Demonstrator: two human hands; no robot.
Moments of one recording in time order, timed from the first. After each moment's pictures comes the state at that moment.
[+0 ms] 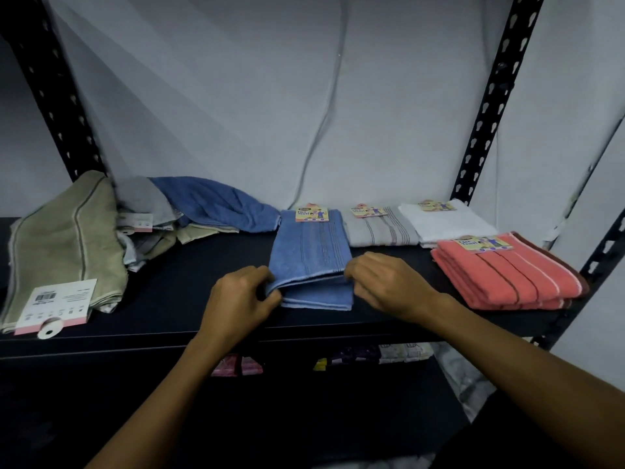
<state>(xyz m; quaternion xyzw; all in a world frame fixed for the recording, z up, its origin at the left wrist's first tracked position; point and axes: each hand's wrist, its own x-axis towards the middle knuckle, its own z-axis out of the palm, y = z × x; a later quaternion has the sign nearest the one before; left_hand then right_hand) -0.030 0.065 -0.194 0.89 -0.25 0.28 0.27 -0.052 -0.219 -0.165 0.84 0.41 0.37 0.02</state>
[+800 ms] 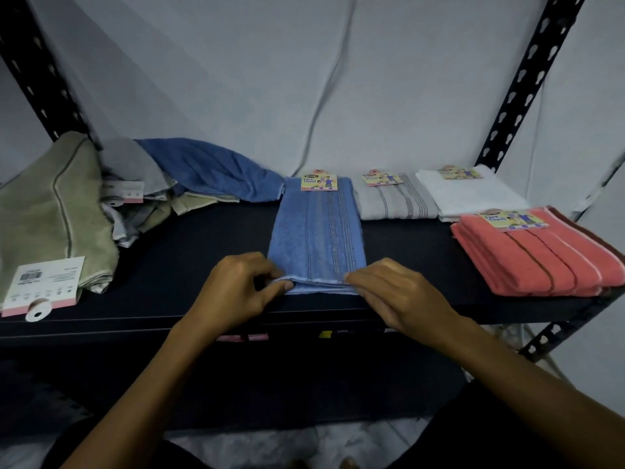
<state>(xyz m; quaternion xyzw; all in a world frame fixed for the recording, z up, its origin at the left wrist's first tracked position) -0.029 0.072 -0.187 0.88 -0.31 0.17 0.31 -0.078 -0.218 -0.203 0.86 0.38 0.31 -0.13</state>
